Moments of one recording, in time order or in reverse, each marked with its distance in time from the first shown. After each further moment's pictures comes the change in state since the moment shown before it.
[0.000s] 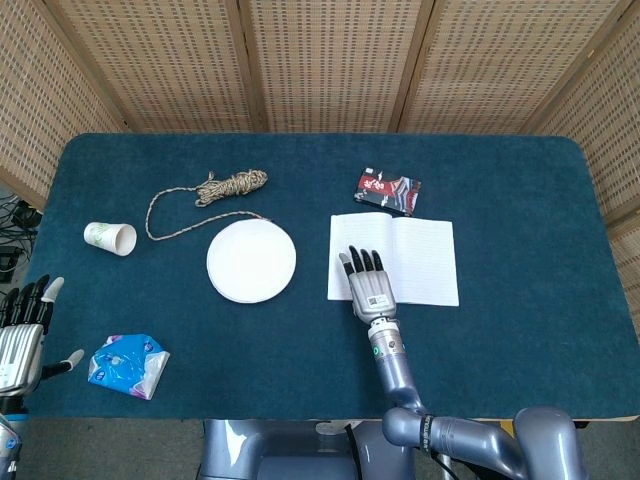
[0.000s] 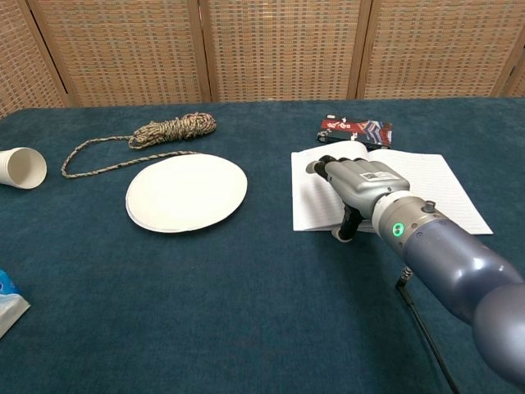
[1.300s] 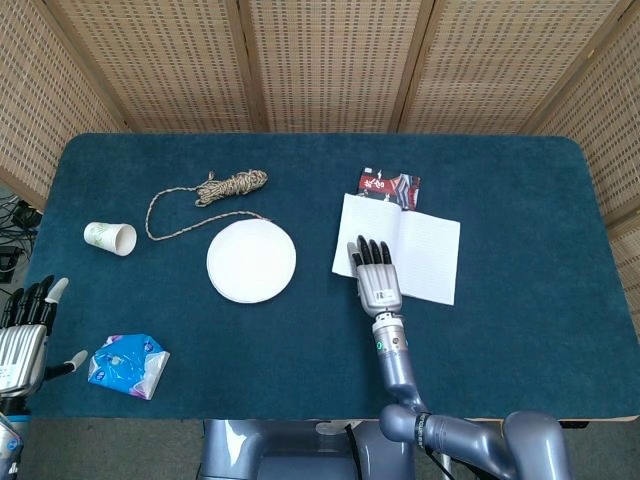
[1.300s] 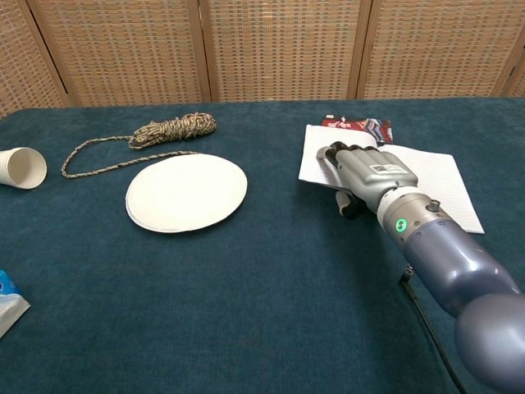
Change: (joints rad) left arm -0.003 0.004 0.009 -0.014 0.014 -0.004 -0.007; right arm -0.007 -0.064 0.026 0.141 -0.078 0.047 0.105
